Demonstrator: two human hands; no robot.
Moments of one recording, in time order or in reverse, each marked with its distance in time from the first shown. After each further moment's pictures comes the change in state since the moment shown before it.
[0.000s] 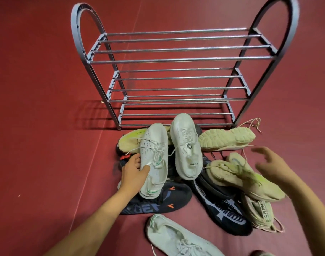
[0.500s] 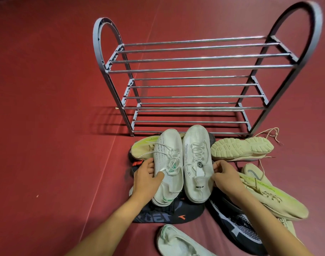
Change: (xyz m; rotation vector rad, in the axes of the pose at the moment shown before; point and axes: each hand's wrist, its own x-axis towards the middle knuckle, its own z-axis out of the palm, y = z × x) left_hand -0.002 0.010 0.002 -0.023 0.029 0.026; right_hand 0.001 -0.053 0.140 0.225 -0.081 -0.061
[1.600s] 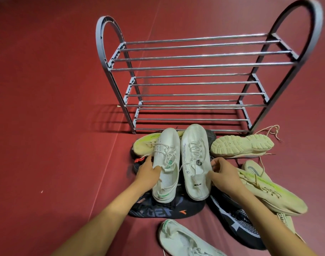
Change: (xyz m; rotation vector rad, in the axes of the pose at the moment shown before) left_hand 0.018 0.007 -0.015 0.216 -0.250 -0.112; right_hand -0.015 -0.013 0.004 -0.139 -0.010 -0.107
